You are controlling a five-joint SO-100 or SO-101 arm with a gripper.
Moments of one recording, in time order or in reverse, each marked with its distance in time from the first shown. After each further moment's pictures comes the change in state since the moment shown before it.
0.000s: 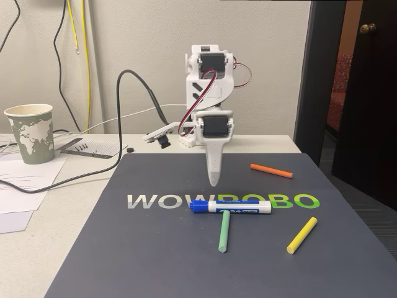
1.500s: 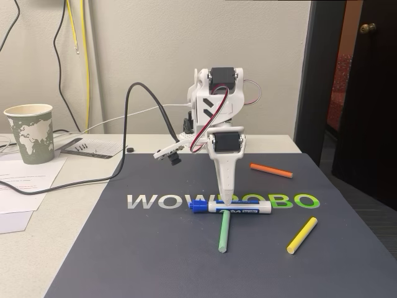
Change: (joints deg) arm -2.3 -30.3 -47.4 18.5 1.9
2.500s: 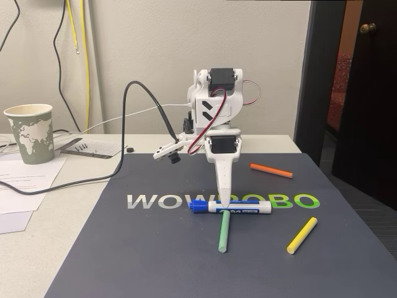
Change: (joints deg) arm 0.5 0.0 0.9 7.3 4.9
